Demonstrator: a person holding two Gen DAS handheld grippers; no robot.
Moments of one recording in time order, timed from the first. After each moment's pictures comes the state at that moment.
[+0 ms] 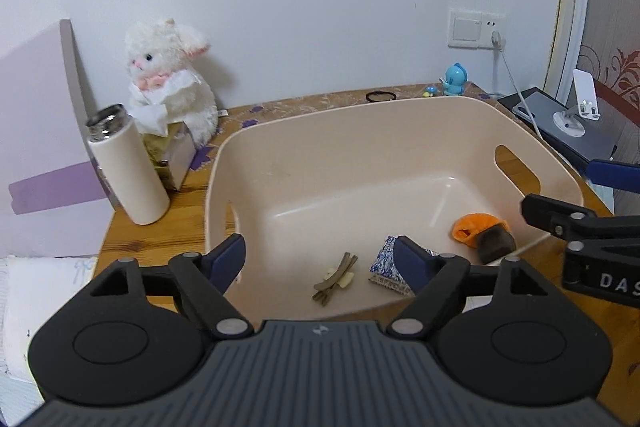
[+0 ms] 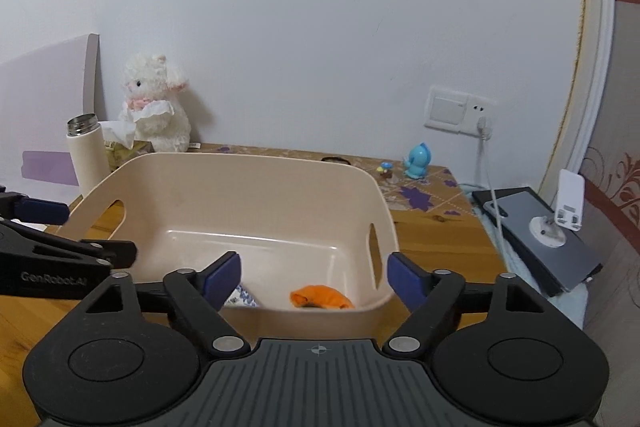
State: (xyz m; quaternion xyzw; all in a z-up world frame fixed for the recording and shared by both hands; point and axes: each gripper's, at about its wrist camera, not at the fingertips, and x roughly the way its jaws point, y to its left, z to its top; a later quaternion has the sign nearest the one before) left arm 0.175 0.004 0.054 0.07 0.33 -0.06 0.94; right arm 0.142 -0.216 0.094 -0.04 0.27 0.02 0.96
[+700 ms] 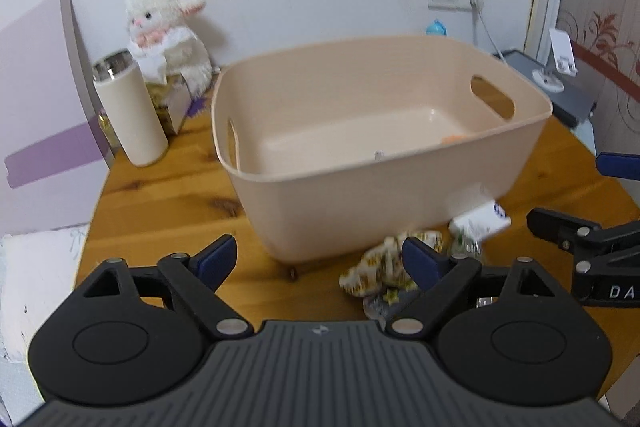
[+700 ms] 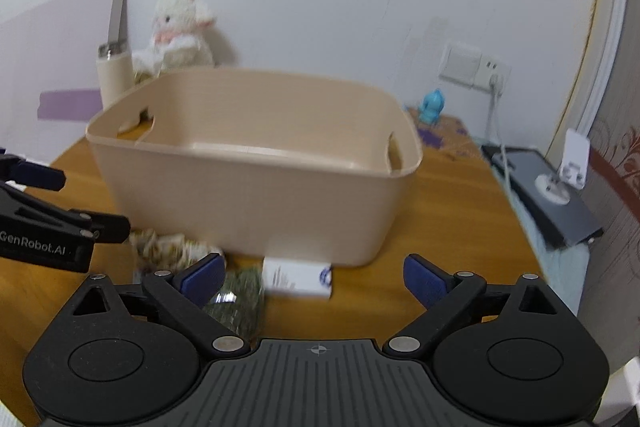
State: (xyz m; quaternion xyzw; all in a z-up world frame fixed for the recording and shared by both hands) left arm 0.122 0.023 0.016 0.07 0.37 -0.08 0.92; right arm 0.094 -0.200 0.044 -0.06 0.33 0.04 0.94
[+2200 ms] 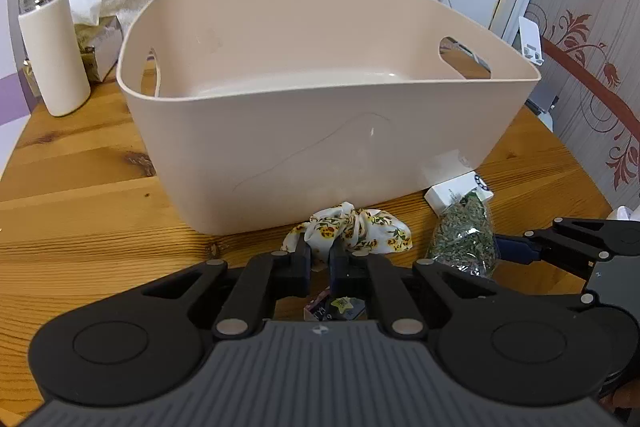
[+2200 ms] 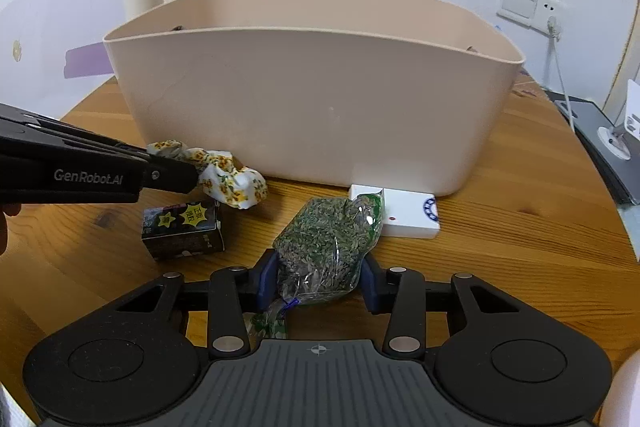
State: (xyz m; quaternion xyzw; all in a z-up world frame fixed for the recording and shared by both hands) left arm 0.147 0.018 -0.034 0.01 0.40 -0.16 0.90; right arm 0.100 -0.181 -0.015 -0.04 0.39 0.10 0.91
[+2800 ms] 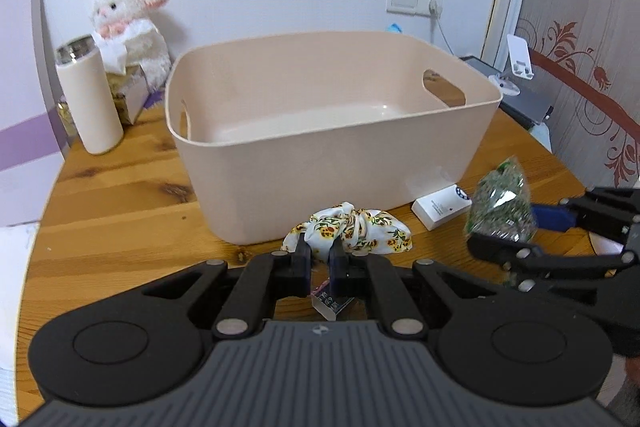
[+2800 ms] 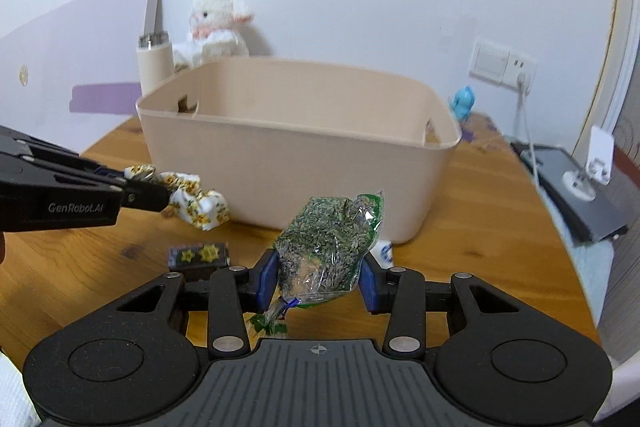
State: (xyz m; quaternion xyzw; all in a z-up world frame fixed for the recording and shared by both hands) left arm 0.100 0.023 0.005 0.04 0.35 -0.15 0.93; right arm 0.063 -0.187 0.040 -0.06 0.31 0.08 0.94
